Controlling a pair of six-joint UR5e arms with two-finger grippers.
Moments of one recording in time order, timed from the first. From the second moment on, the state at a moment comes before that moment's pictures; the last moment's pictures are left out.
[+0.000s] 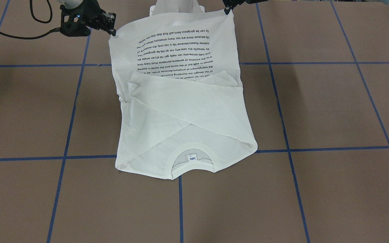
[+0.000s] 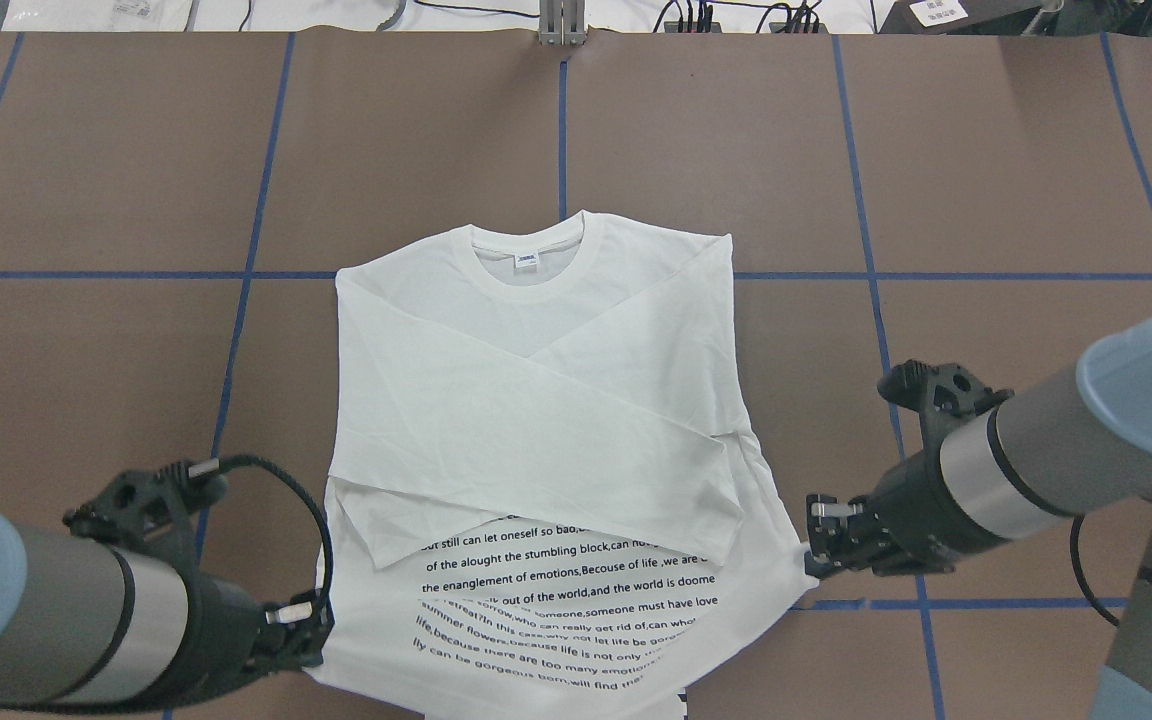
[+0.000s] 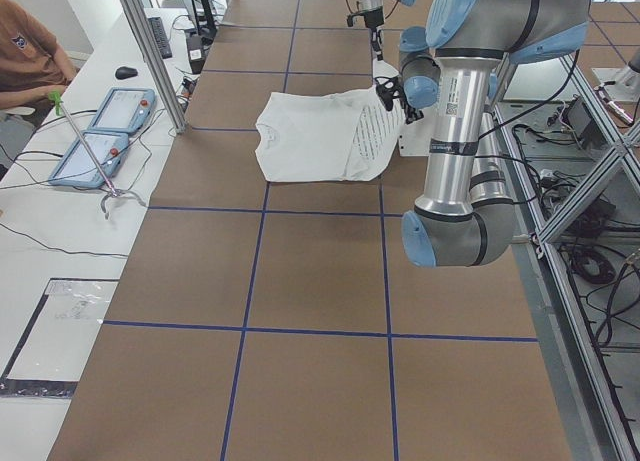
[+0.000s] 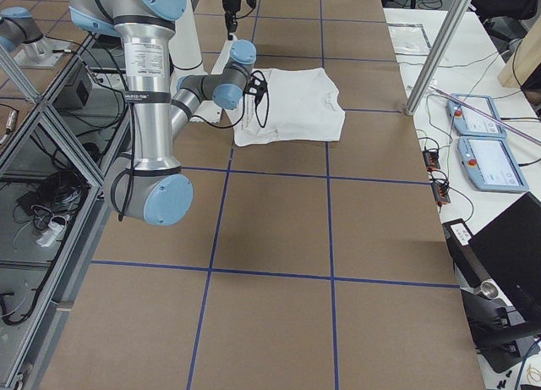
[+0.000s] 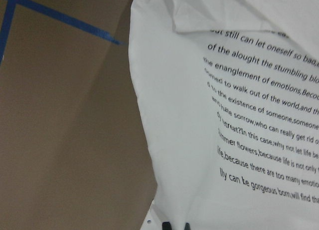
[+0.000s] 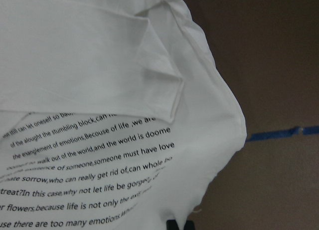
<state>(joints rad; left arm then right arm) -0.28 -1.78 -2.47 -1.44 -1.88 -1.82 0.54 -1.49 2.26 -1.35 2.21 1.55</state>
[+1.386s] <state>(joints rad) -0.82 -2.07 -1.63 -1.81 -2.01 -1.35 0.88 -0.93 1.53 -1.28 2.16 1.50</state>
